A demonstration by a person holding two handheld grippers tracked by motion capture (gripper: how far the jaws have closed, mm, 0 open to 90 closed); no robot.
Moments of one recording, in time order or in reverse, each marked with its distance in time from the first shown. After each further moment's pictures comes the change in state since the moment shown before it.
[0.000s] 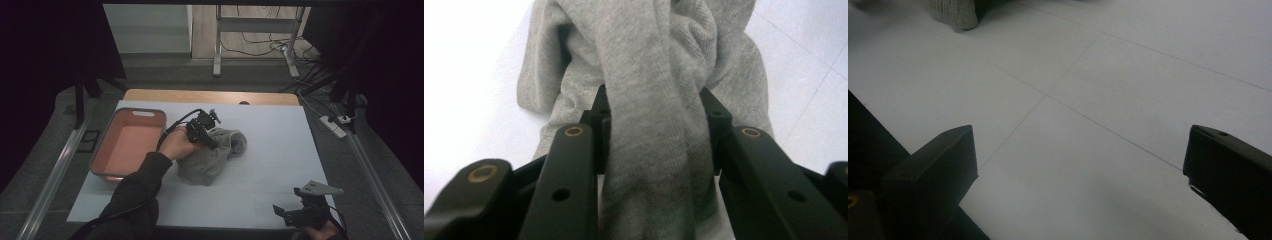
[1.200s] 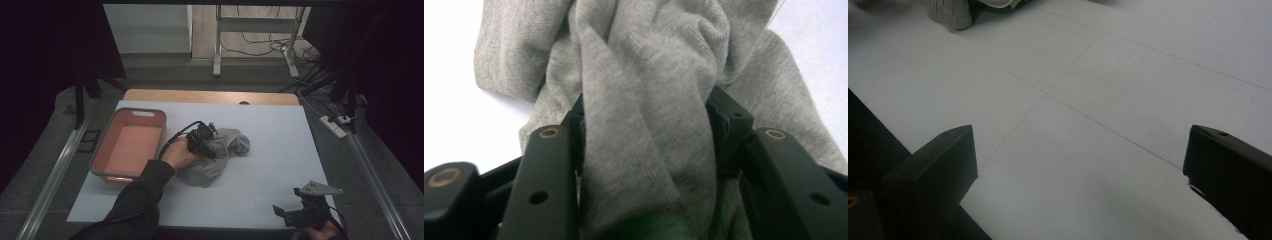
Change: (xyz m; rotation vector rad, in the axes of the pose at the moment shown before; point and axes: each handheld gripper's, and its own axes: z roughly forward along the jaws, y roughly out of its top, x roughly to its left) left arm 0.008 -0.020 0.049 0.023 0.012 0.023; right arm 0.000 0.000 0.000 -0.001 -0.001 -0.004
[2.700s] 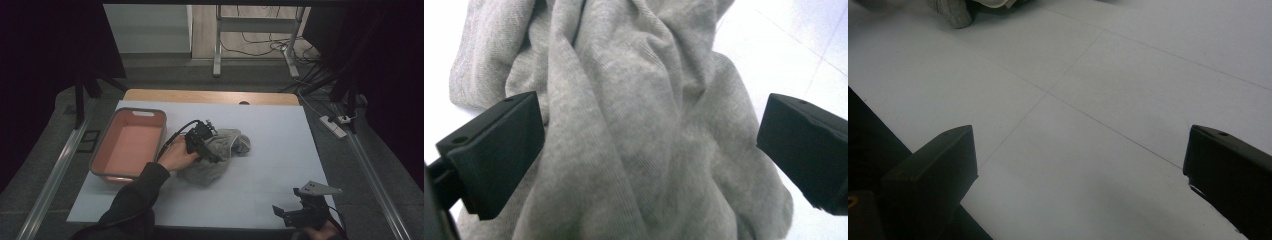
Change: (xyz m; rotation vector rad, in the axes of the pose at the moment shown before) left arm -0.008 -0.006 -0.022 -0.102 -0.105 -0.002; right arm 0.001 0.000 0.001 0.008 0.001 -0.006
